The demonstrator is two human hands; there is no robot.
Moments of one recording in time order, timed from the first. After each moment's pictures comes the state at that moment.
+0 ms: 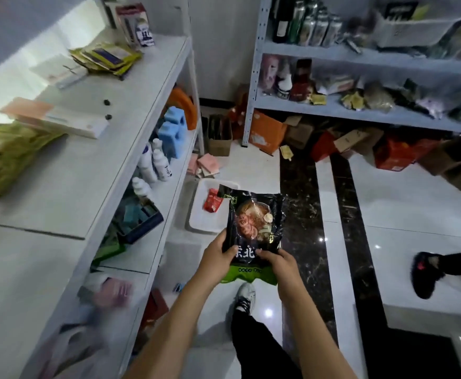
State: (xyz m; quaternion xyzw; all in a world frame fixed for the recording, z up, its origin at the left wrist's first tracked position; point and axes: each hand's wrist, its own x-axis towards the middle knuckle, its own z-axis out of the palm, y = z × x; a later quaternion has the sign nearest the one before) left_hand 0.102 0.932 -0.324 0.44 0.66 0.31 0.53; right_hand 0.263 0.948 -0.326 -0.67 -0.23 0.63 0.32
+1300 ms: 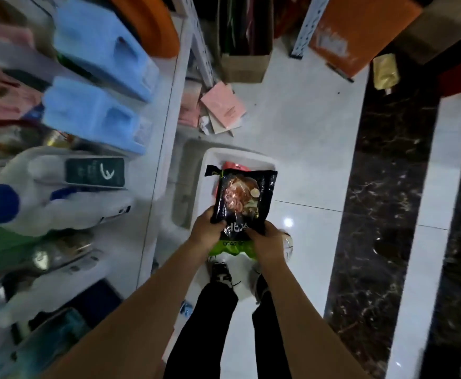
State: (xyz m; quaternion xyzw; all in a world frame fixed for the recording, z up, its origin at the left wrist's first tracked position) left_hand -0.053 1.433 -0.736 0.16 0.78 0.13 0.59; right_hand 0.088 1.438 -0.733 -0.74 -0.24 0.62 0.09
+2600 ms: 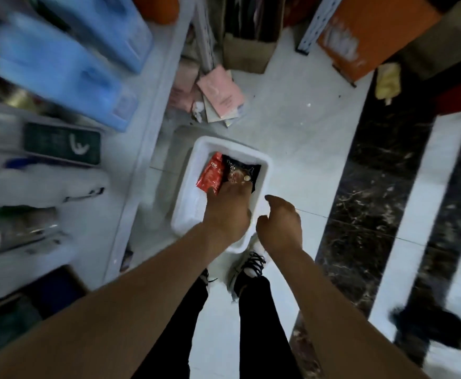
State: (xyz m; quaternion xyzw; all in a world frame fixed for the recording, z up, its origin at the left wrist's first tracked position) left_hand 0.004 1.479 -0.730 0.60 0.71 -0.05 0.36; right_hand 0.129 1.488 -0.724 -0.67 -0.61 0.41 -0.10
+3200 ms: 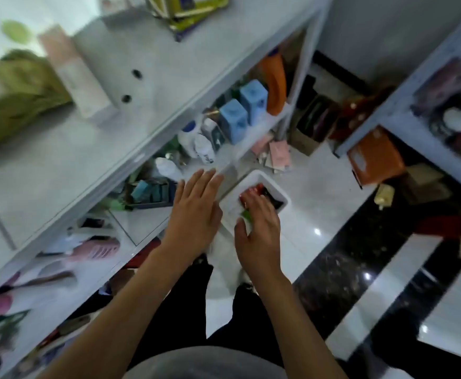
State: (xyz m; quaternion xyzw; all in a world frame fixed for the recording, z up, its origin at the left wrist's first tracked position) left_hand 0.044 1.254 -0.289 0.43 0.88 0.16 0.10; right_hand 0.168 1.330 -0.338 -0.36 -0.81 0.41 0.21
